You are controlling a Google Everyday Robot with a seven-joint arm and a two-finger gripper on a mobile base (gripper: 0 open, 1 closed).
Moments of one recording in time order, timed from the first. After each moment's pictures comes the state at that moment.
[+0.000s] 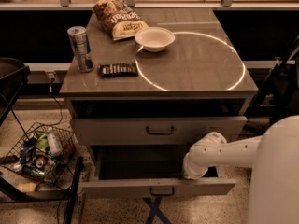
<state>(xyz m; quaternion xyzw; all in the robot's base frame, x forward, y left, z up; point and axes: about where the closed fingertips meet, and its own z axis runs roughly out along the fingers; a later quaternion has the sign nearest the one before) 0.515 -0.171 0.398 -0.75 0.65 -0.01 0.10</state>
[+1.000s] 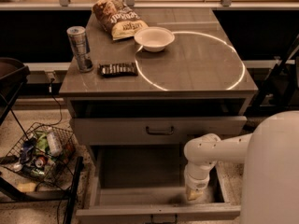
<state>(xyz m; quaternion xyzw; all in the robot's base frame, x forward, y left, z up) 0.427 -0.175 0.395 -0.75 0.65 0.11 -0.05</state>
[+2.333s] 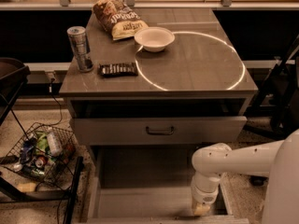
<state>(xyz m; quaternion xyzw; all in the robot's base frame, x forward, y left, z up) 0.367 -0.186 0.414 -0.72 0.68 0.13 -0.07</state>
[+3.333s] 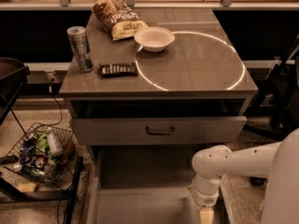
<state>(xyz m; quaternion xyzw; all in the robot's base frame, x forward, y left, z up) 0.363 -0.187 0.411 -0.72 0.68 0.14 -0.07</state>
